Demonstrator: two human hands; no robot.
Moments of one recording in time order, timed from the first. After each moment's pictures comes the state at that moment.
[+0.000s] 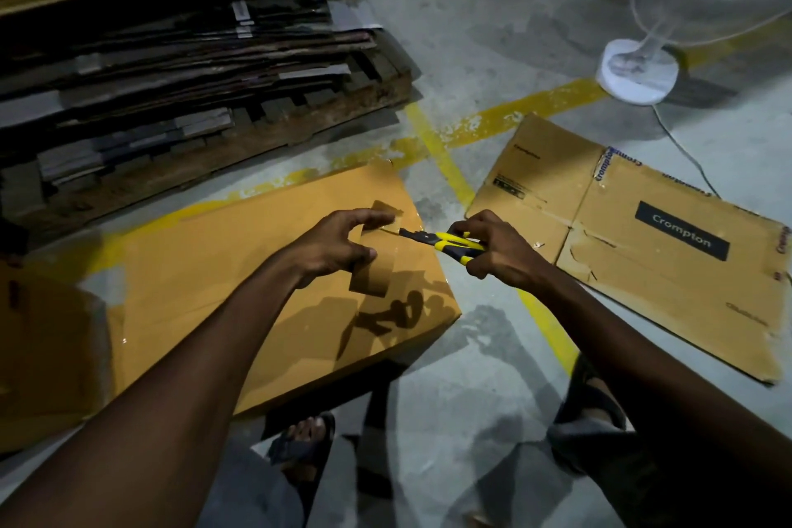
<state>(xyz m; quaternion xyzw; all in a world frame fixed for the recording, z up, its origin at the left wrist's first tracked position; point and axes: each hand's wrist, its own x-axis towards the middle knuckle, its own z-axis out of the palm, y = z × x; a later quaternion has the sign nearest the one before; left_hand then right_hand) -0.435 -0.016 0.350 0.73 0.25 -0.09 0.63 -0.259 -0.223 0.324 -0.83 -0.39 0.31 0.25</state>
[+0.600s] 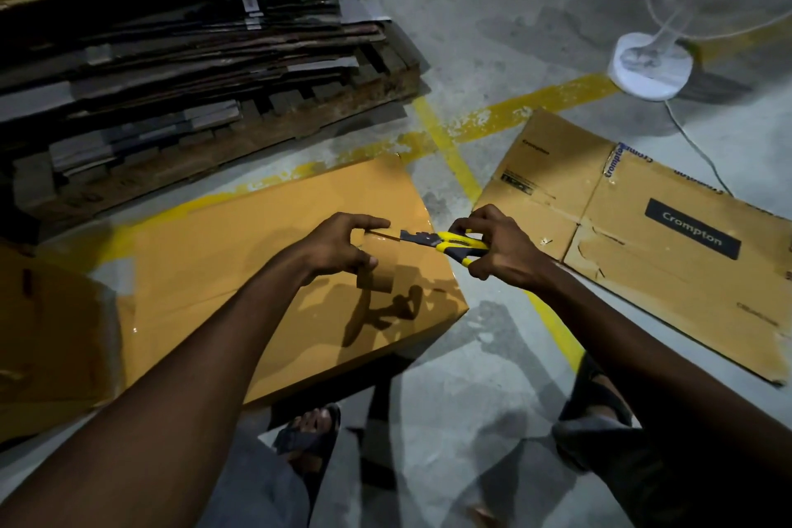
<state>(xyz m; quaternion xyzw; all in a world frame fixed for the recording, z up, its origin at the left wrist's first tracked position) -0.441 -0.013 0.341 0.75 0.29 -0.13 0.58 -0.265 -0.219 0.317 -0.83 -0.42 0.28 0.23</state>
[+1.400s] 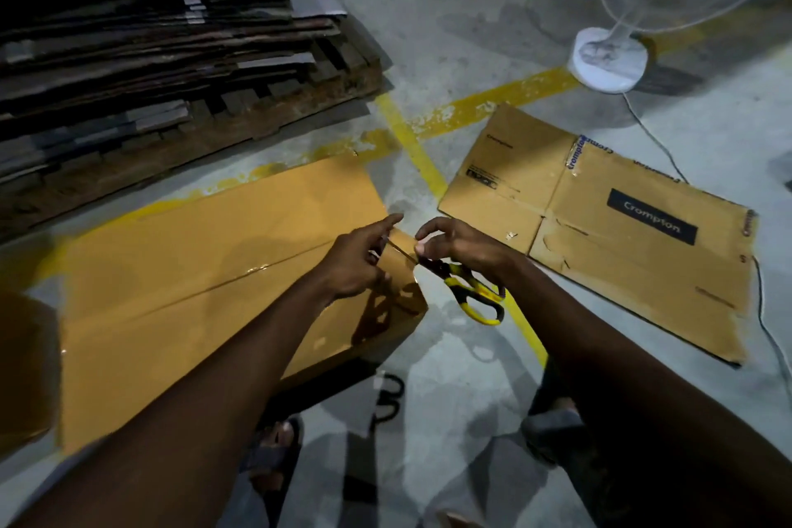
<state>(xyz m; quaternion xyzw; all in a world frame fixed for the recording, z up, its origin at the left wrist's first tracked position) -0.394 -0.083 0.300 0.78 0.24 -0.08 0.58 -0.239 -0.234 0.293 -0.72 -0.25 0.51 0.41</state>
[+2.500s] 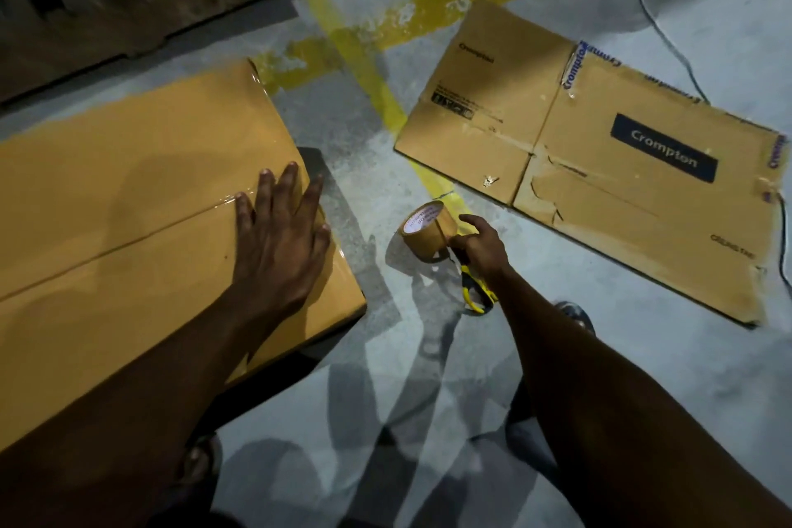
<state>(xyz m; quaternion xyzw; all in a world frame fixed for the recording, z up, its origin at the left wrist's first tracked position) -0.347 -0.100 0.135 0.96 0.24 -0.02 0.12 -0.143 -0.327 0.014 -0.84 0.03 0.34 0.41</state>
